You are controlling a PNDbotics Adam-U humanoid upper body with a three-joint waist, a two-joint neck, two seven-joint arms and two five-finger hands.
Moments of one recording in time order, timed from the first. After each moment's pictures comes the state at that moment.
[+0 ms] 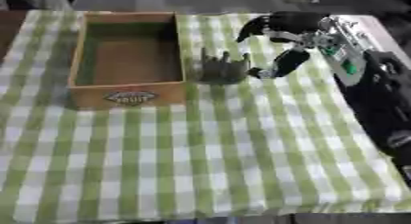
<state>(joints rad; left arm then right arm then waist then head) -0.29 0.34 0.14 -1.93 0.26 0.02 -0.06 -0.71 -0.65 0.14 -1.24 0.75 -0.61 0.53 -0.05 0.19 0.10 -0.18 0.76</state>
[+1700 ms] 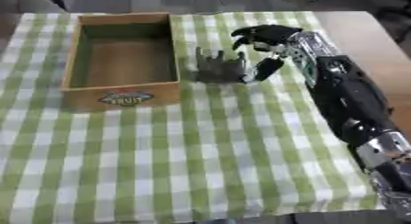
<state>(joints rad) -0.28 0.34 0.14 -1.93 0.26 0.01 -0.07 -0.84 -0.52 0.11 -0.84 1.15 -0.57 0.27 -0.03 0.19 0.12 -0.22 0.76</state>
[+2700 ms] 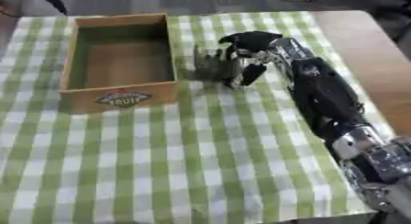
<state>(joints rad) -0.28 0.34 0.14 -1.93 0.26 0.01 -0.07 -0.89 -0.45 0.09 -0.74 1.28 -0.56 0.21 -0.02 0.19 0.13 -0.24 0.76</state>
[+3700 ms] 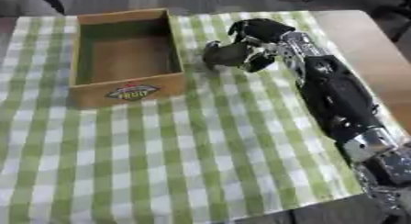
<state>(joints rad) -0.28 0.34 0.14 -1.93 0.26 0.01 -0.07 -0.86 -0.53 0.09 -0.88 1.06 -0.53 0.13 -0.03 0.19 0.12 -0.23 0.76</state>
